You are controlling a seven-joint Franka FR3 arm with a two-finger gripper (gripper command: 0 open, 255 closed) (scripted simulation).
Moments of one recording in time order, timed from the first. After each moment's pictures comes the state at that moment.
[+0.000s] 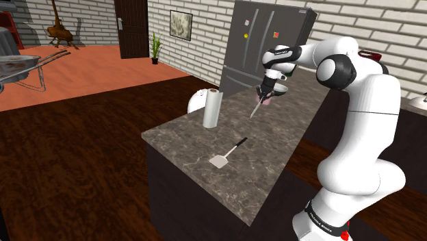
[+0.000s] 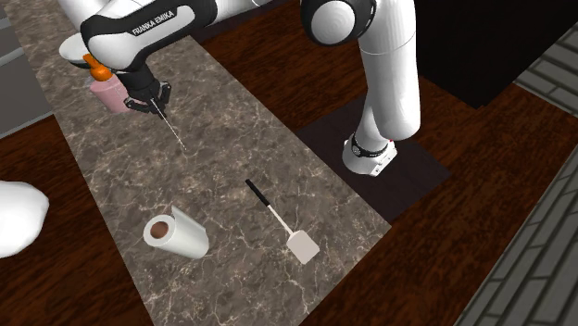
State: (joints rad) arm -0.65 0.44 0.02 -1.49 0.09 1.89 0.79
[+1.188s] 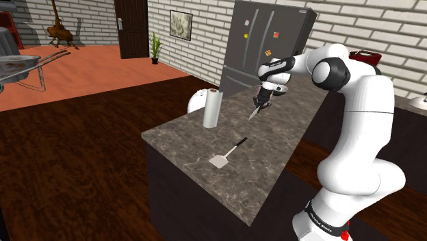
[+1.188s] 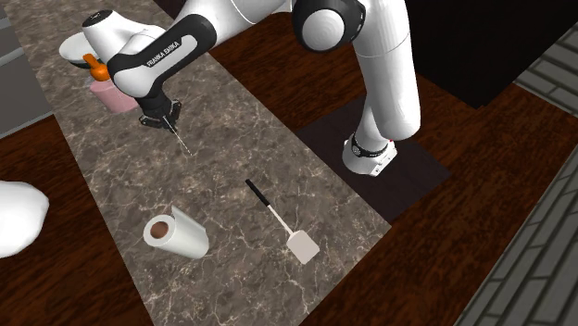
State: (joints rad) arm -0.64 0.50 0.02 -1.59 0.09 2.04 0.78
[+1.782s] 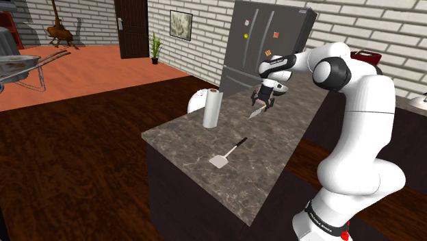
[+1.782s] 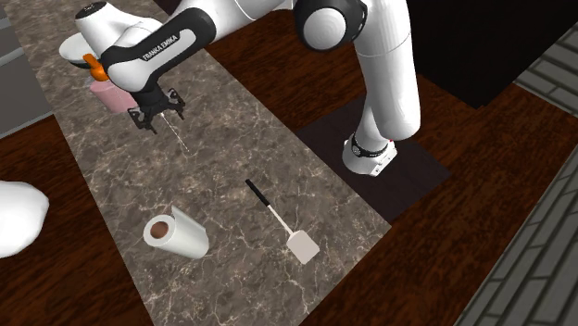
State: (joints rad) arm -0.64 0.49 0.02 -1.56 0.09 2.00 0.78
